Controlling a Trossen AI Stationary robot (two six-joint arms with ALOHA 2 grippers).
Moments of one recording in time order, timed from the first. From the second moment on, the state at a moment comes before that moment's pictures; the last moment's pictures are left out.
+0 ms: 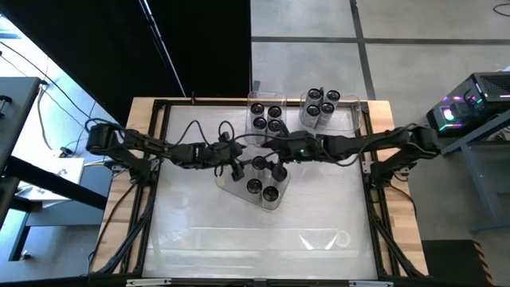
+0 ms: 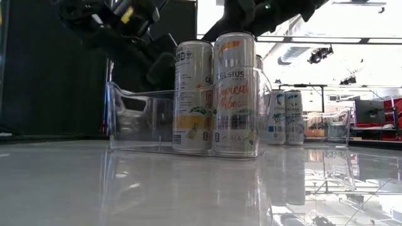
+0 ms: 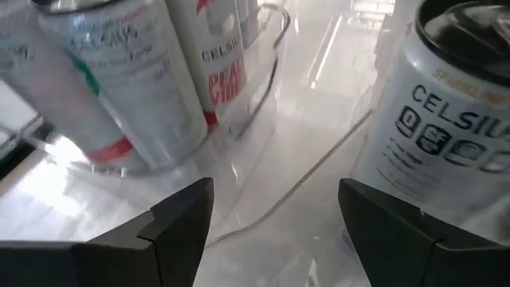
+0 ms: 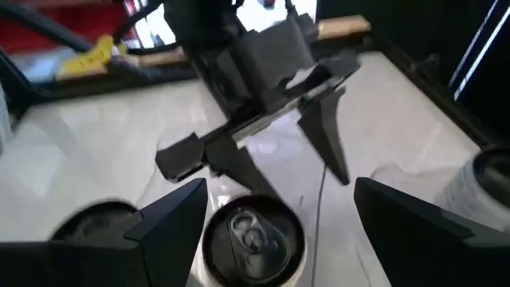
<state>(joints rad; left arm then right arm) 0.05 1.53 0.69 0.25 -0.34 -0.11 -0.03 1.48 1.00 0.06 0.10 0.12</state>
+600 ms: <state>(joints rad) 0.05 1.66 0.69 0.50 -0.24 -0.05 0.12 1.28 1.02 -0.28 0.35 0.25</state>
